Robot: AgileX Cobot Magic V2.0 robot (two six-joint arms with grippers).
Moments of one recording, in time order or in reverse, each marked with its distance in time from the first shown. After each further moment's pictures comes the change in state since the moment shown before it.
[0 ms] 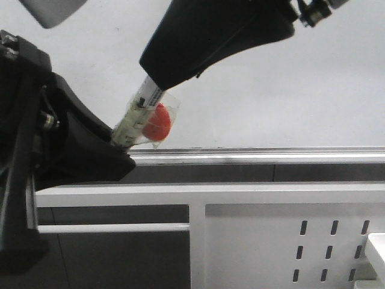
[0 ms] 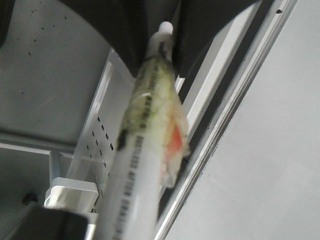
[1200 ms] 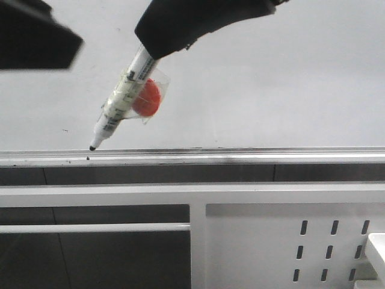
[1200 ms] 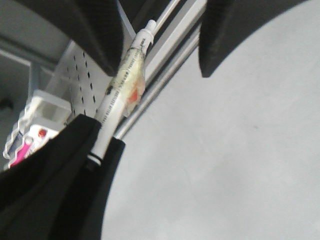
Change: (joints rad) left arm -0.179 -0.383 -0.004 -0.192 0.265 0.000; right arm 0.000 0.000 0.000 0.008 -0.113 -0.004
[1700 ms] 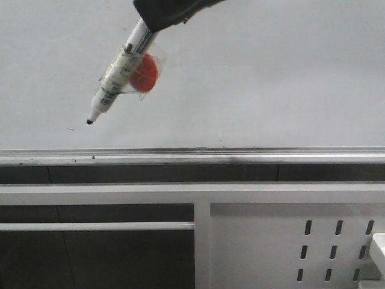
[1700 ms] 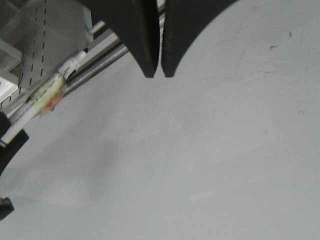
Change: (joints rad) left arm -0.102 -0.439 0.055 -0.119 0.336 0.118; right arm 0.000 -0.018 0.000 0.005 -0.036 0.000
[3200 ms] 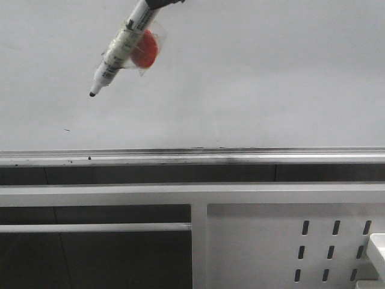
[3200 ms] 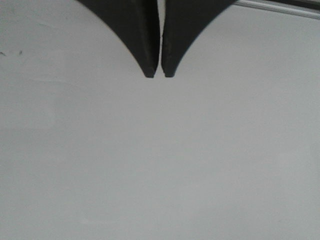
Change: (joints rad) left arm 0.883 -0.290 0.058 -0.028 -0.047 0.006; right arm 0.000 0.000 0.000 0.002 -0.079 0.000
